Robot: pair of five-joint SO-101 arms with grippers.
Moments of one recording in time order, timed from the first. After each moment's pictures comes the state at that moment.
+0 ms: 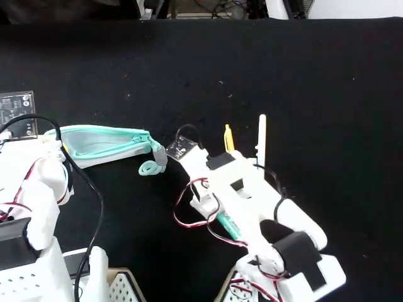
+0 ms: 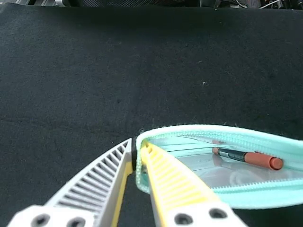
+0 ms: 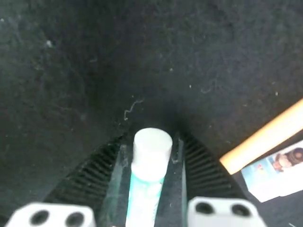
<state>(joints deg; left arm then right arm) -17.7 -60.2 26.9 82.8 -7.3 -27.2 -9.4 51.6 61.0 18.2</state>
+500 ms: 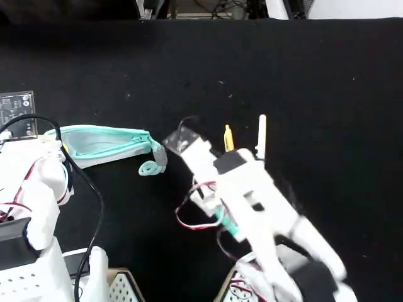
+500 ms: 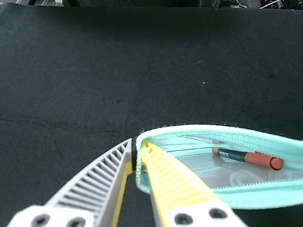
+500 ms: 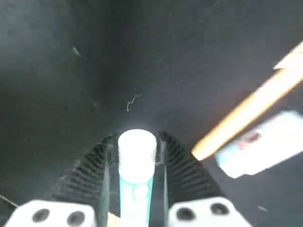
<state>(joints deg) -17.7 -60.2 26.9 82.8 -7.3 -27.4 -29.1 47.3 71.8 18.3</state>
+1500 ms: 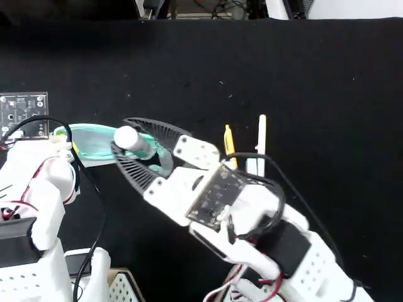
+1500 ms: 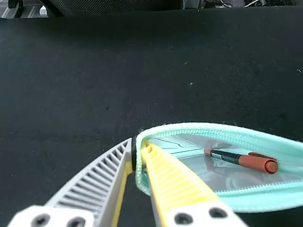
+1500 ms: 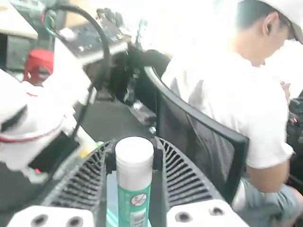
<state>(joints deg) -12.7 -60.3 29.8 80.6 -7.6 -52.0 -61.7 37.6 31.5 18.2</state>
